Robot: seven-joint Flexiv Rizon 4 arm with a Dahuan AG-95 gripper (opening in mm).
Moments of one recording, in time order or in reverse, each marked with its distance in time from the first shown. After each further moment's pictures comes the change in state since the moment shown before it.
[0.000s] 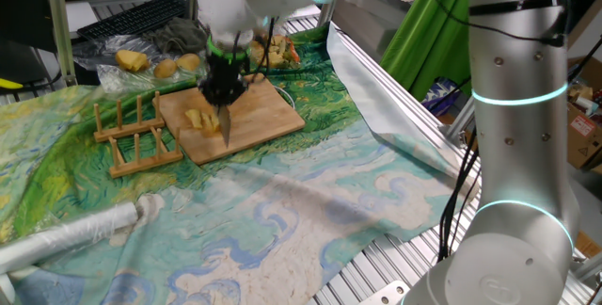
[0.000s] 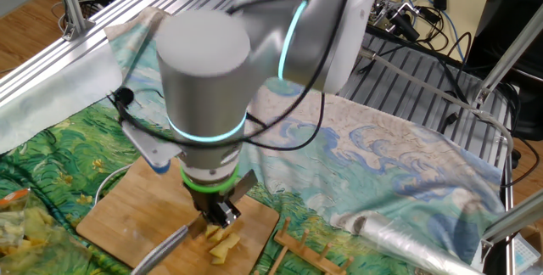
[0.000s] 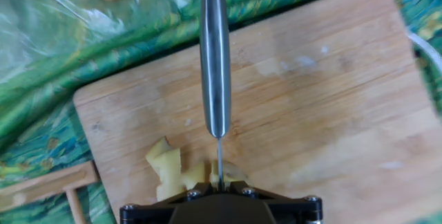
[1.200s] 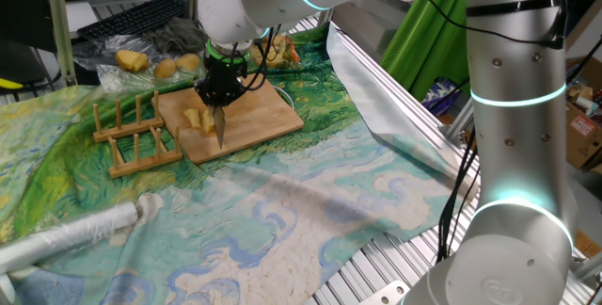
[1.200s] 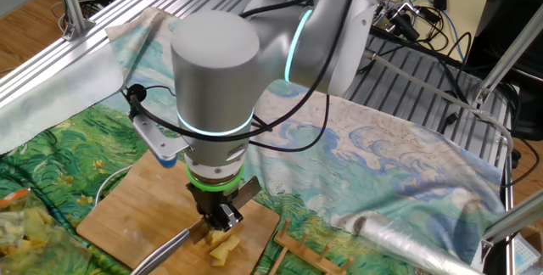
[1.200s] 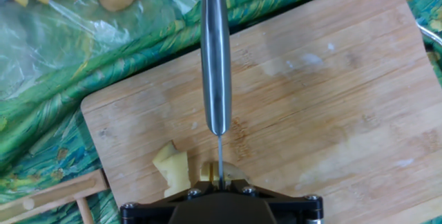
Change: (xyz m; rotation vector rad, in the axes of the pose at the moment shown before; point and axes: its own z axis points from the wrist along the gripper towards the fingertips) arm 0.002 0.007 -0.003 -0.021 -0.036 0.036
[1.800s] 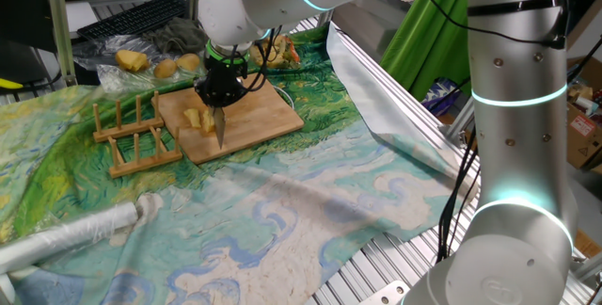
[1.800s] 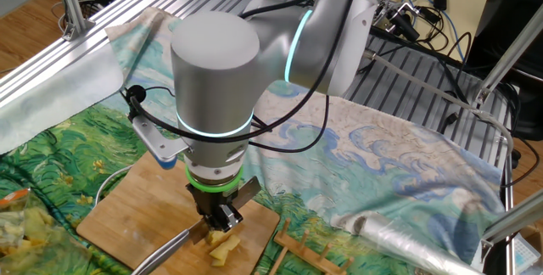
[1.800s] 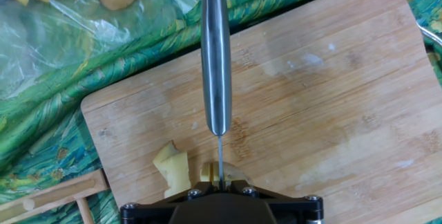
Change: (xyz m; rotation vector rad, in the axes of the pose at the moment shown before) arm -0.002 0.001 0.000 -0.002 0.000 0.003
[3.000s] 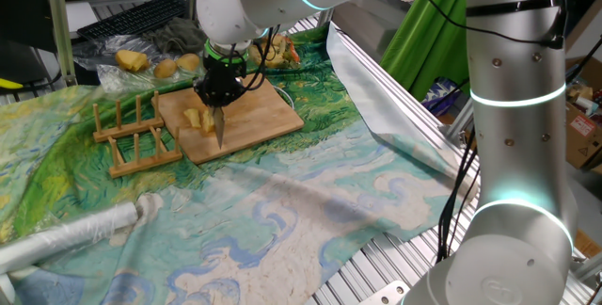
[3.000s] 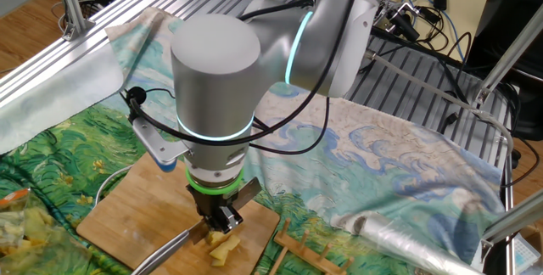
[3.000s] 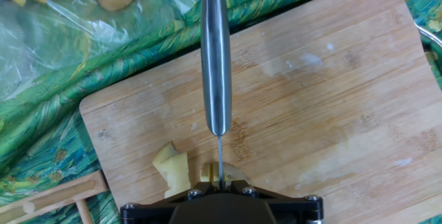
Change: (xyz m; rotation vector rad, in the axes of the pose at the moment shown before) arm 0.000 0.001 0.000 0.019 0.014 0.007
